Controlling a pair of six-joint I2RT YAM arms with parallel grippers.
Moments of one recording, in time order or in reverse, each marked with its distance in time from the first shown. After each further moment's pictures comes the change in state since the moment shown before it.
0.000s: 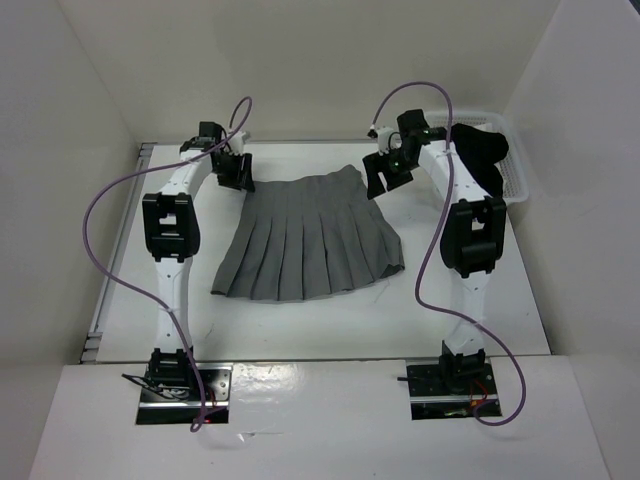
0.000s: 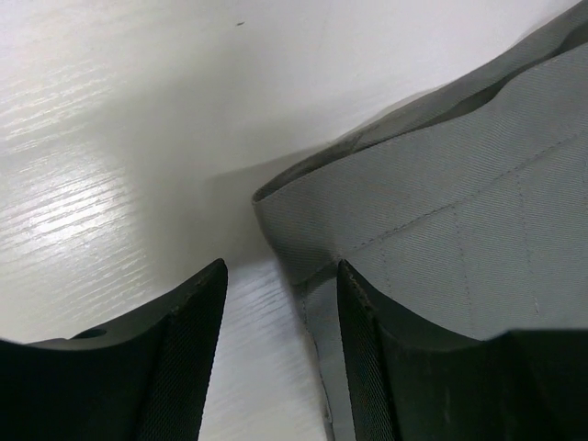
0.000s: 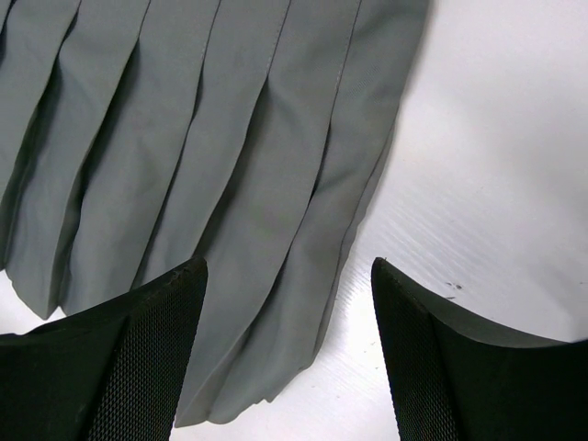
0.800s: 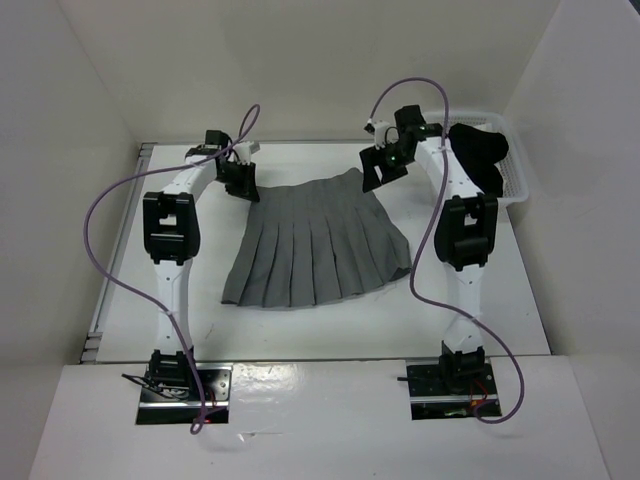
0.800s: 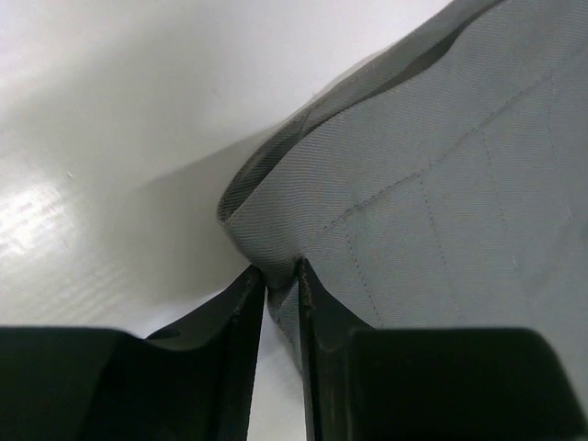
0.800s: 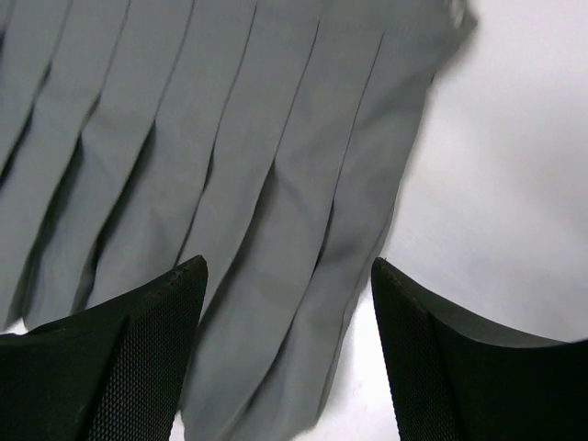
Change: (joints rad) left arm -0.034 -0.063 -0.147 0.029 0.094 0.016; right arm -0.004 0.074 0.096 0.008 -0.033 0.001
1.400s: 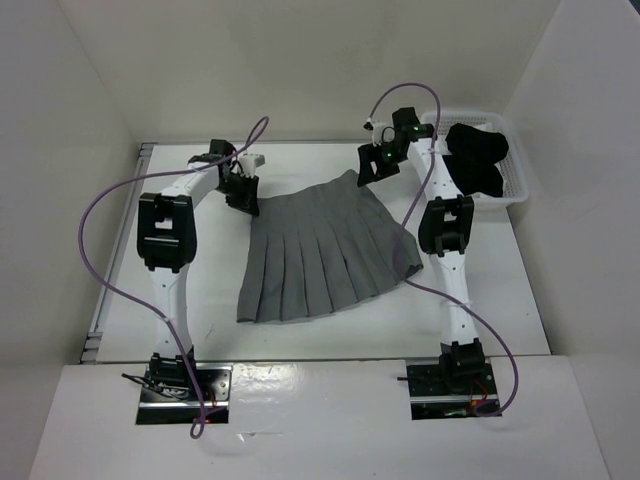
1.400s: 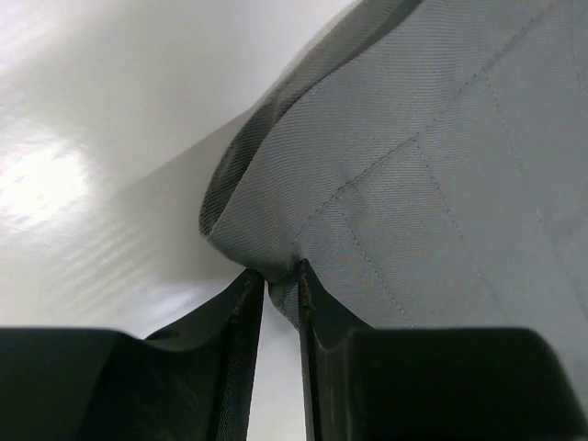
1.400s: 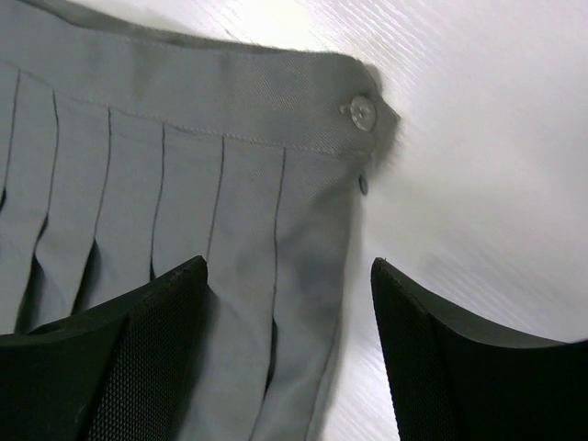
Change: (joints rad) left arm -0.032 -0.163 -0.260 0.023 -0.056 0.047; right arm -0.031 0.442 0.562 -0.128 -0.110 0.024
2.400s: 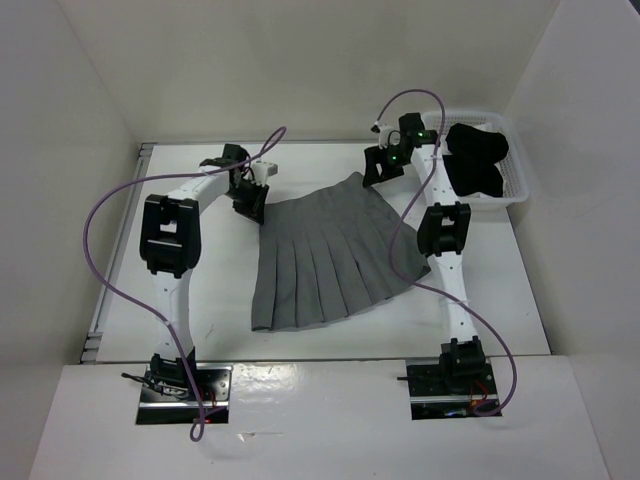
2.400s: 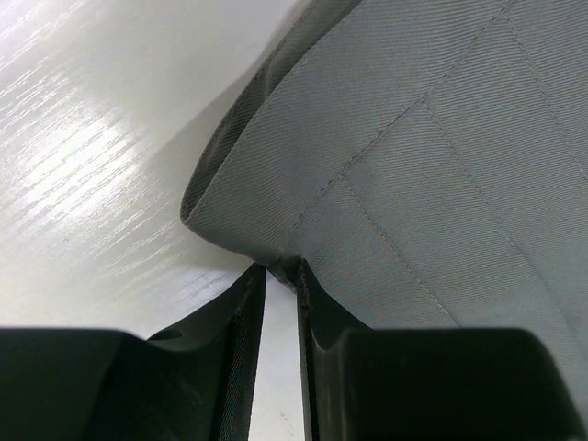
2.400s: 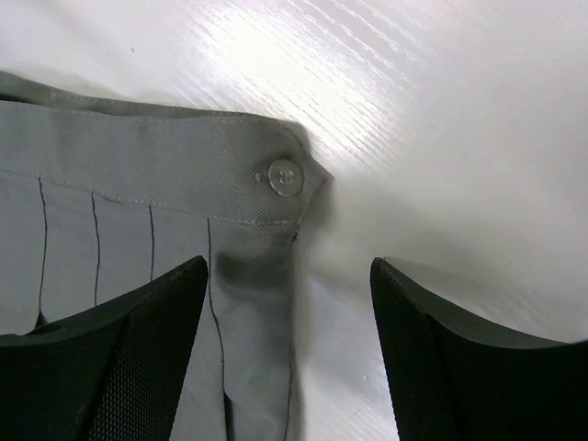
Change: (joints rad) left arm -0.078 -0.067 -0.090 -0.019 -0.088 0.054; right arm -0.039 0.179 0.217 -0.024 -0.009 0.003
